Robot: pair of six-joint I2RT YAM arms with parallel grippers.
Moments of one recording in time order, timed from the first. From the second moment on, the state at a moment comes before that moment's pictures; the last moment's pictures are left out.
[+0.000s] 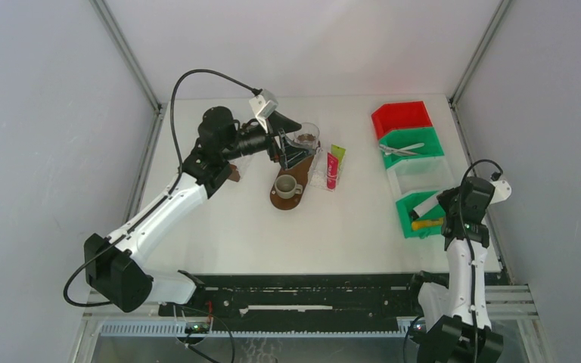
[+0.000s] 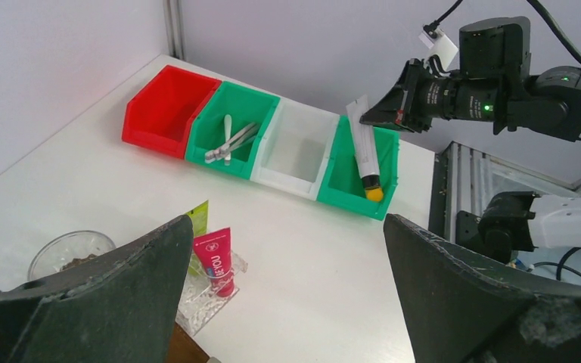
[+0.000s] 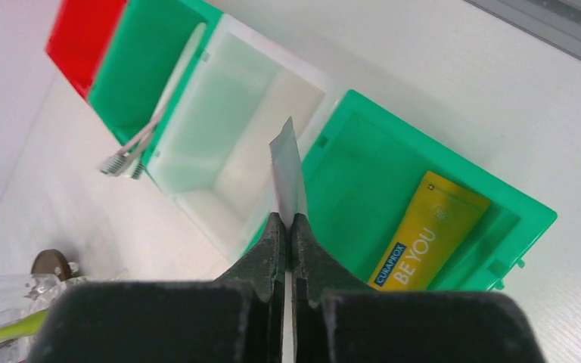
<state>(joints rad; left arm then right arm) -0.54 1.33 1.21 0.12 0.67 -0.16 -0.38 0.81 0.54 -0.32 0.09 0.66</state>
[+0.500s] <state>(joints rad) -0.59 1.43 1.21 0.28 0.82 -0.32 -0.14 0.67 0.54 -0.14 -0.11 0.71</state>
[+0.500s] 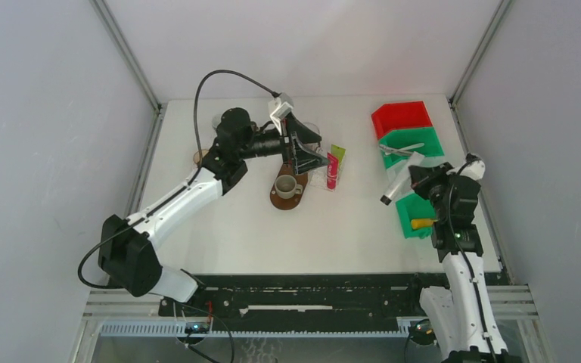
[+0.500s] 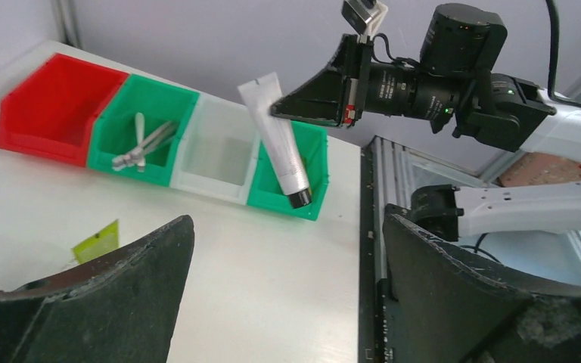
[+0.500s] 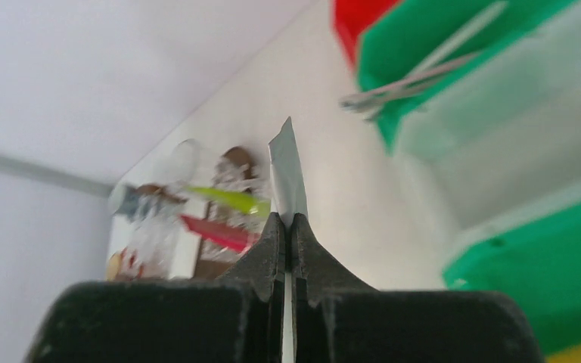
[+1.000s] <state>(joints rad) -0.64 1.37 0.85 0.51 0.74 -0.50 0.24 0.77 0.52 0.29 -0.46 0.73</state>
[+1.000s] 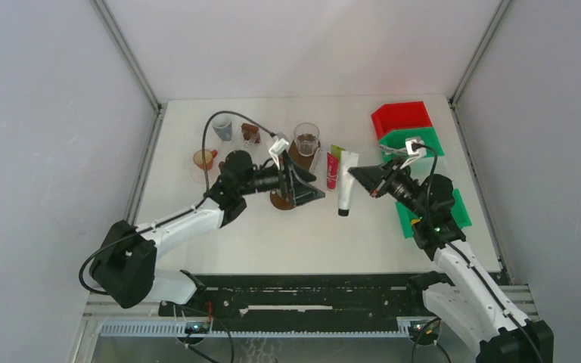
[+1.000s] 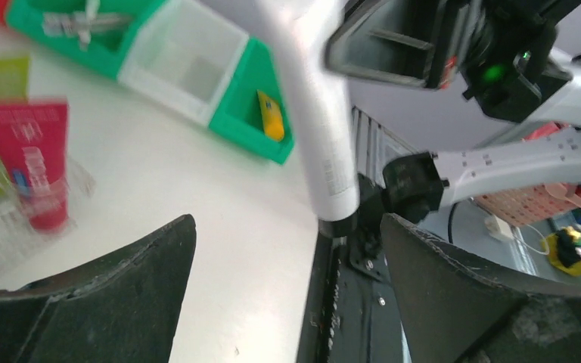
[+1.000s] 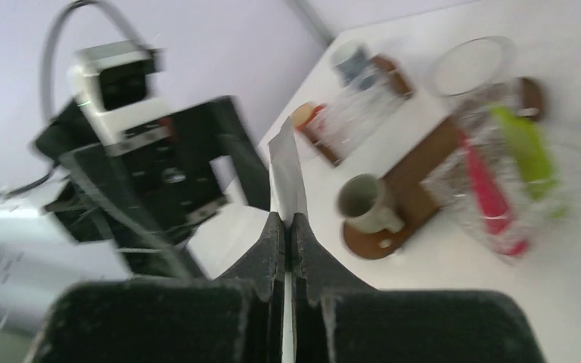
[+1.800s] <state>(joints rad) -0.77 1.29 0.50 1.03 0.66 -0.73 0.53 0.87 0.46 0.59 -0.64 0.68</state>
